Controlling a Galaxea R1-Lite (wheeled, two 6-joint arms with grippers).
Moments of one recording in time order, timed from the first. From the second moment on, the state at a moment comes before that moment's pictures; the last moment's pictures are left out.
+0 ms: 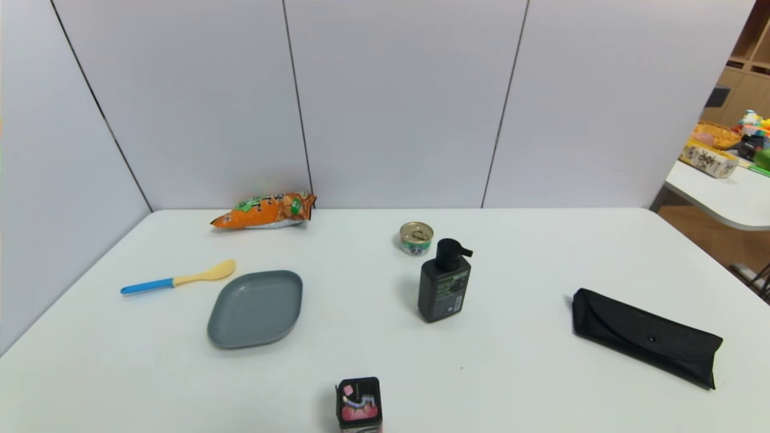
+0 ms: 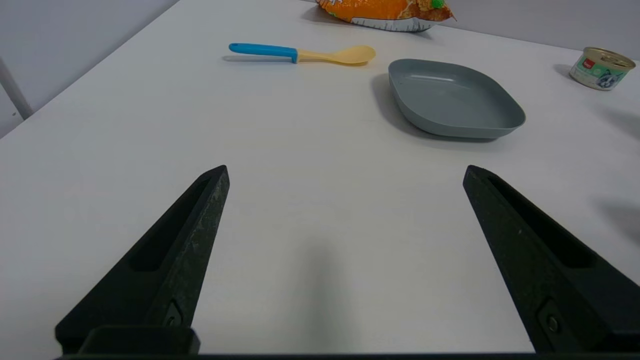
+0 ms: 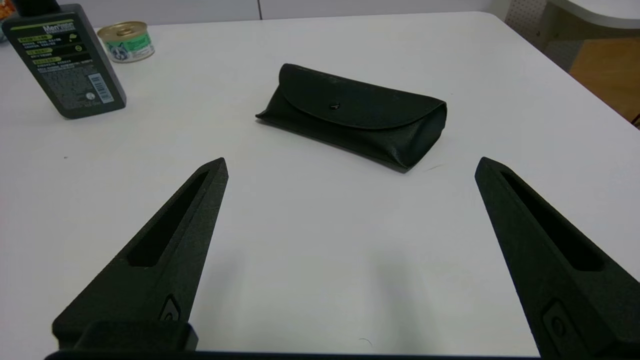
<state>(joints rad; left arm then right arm) 0.00 0.00 0.00 -0.01 0.06 -0.17 0.00 0.00 0.00 0.00 -0.02 0.03</state>
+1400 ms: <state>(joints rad) 0.00 0.00 0.00 -0.01 0.06 -0.17 0.00 0.00 0.00 0.00 -0.02 0.02</state>
